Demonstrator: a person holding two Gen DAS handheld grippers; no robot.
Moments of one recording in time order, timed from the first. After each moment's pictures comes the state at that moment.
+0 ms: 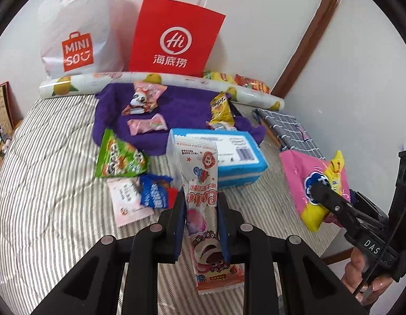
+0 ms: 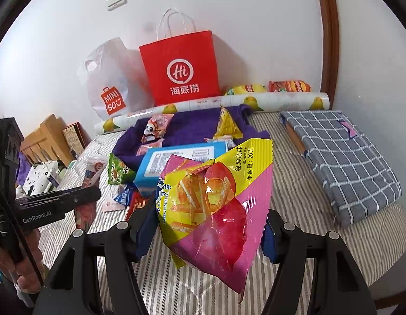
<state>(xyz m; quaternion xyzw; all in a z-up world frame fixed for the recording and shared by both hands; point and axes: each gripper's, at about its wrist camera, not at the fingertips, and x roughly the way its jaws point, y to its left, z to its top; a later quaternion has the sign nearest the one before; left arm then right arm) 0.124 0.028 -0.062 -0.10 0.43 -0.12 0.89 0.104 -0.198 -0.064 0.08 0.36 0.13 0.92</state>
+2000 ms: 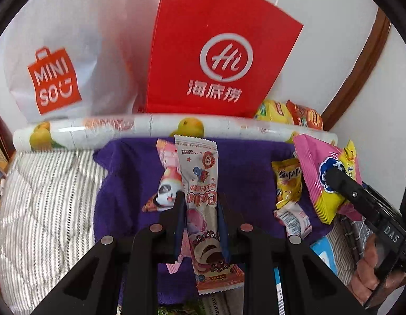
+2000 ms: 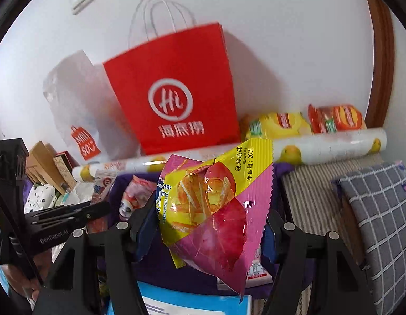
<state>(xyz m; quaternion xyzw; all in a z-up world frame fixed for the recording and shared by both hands) 0.339 0.072 -0.098 -0.10 0.44 -0.06 0.89 0.341 -0.159 -0.076 0.11 0.36 0.16 0.92</state>
